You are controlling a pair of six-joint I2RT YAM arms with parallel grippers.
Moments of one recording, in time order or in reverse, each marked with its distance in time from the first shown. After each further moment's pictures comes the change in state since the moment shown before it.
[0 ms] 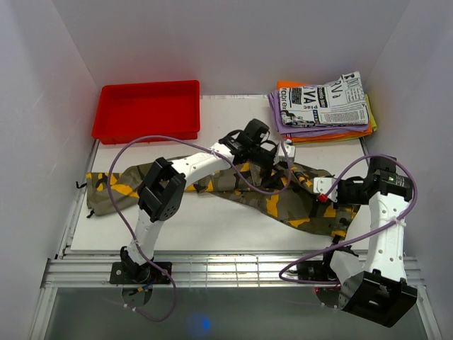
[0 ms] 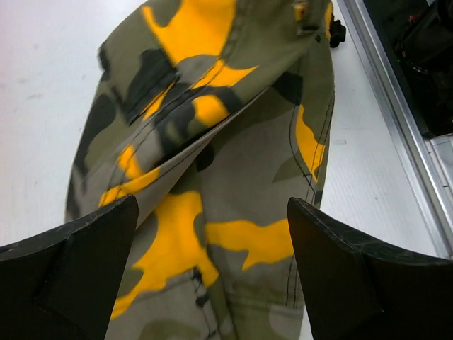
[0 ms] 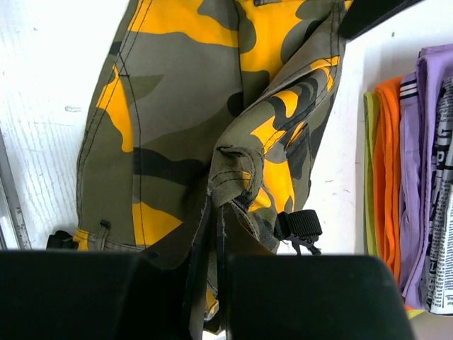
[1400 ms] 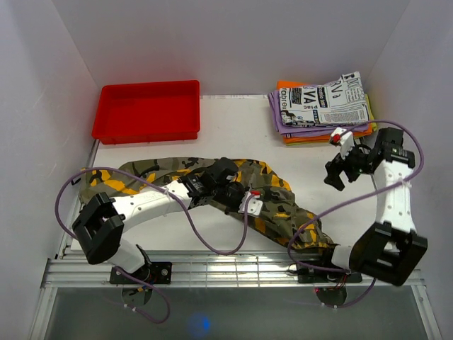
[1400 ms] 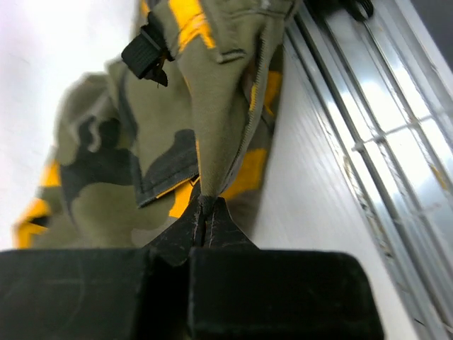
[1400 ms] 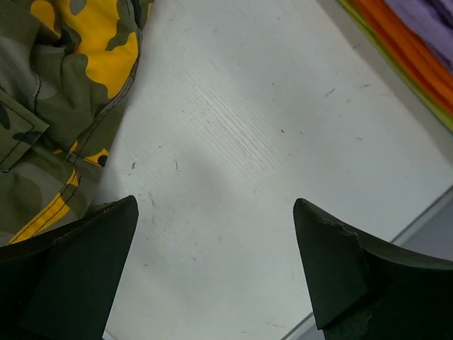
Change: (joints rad) left arm -0.153 -0.636 -0.773 0.140 -0.190 0.301; right arm -0.026 0.218 0.097 0.383 0.066 0.799
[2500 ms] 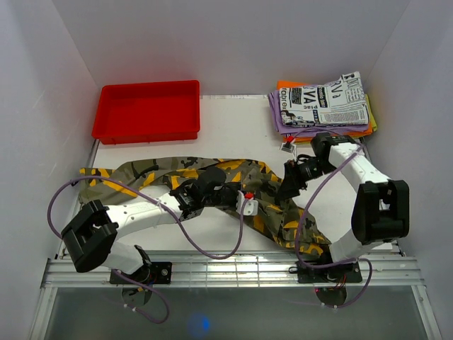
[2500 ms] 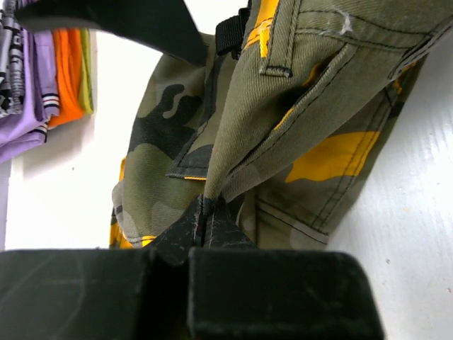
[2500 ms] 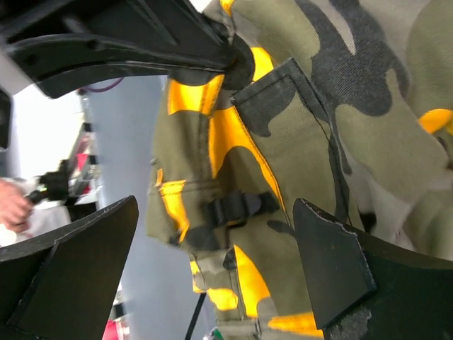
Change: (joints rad) left arm 0.000 -0.090 -0.238 0.364 -0.311 -0.022; right arm 0.459 0.368 0.051 -0.259 -0.427 0.422
